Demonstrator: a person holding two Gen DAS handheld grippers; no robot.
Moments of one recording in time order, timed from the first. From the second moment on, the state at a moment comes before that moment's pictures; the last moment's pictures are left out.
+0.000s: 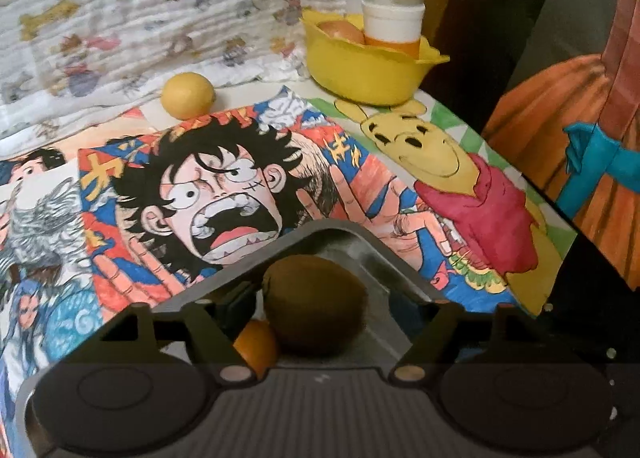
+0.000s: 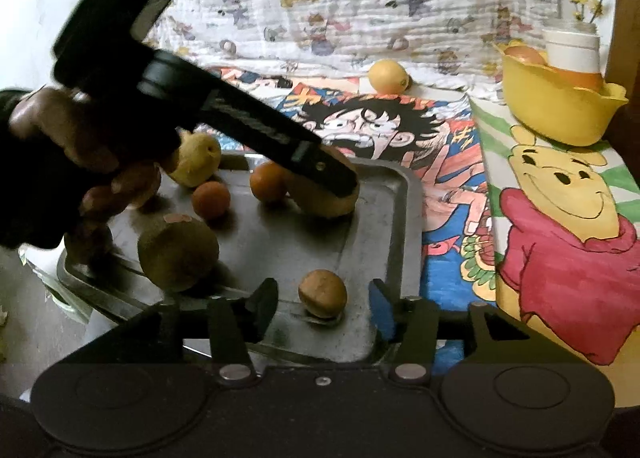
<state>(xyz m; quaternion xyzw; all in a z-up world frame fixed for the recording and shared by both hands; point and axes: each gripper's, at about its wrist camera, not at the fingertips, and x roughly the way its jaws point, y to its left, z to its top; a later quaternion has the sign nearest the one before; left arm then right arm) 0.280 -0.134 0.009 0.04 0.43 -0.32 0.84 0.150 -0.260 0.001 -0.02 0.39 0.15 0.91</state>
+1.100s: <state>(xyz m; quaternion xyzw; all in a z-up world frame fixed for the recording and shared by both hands) 0.078 0.032 0.039 -0.05 0.34 -0.06 0.94 0.059 -0.200 0.035 0.01 0.32 0.13 0.94</state>
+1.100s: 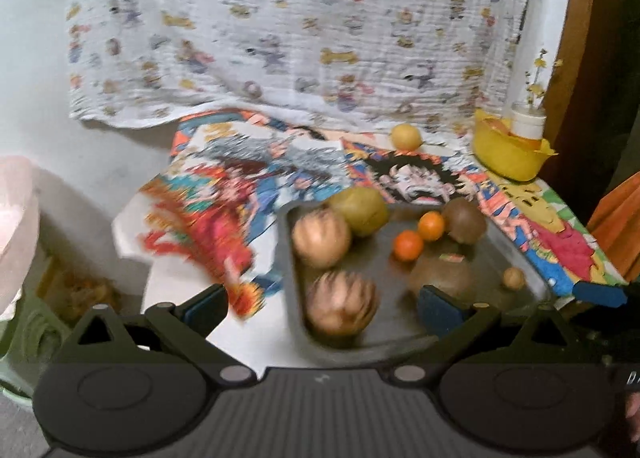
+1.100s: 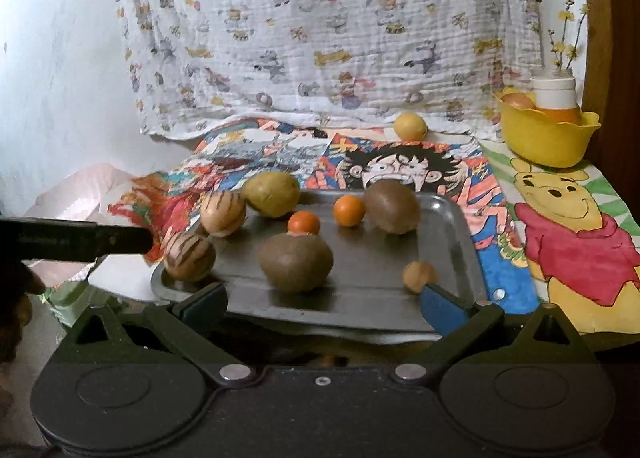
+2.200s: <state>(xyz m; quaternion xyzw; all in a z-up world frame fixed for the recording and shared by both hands) 0.115 0.052 0.046 -0.05 0.37 0.00 0.93 0.143 -0.205 0.027 0.00 0.32 0.14 0.94</state>
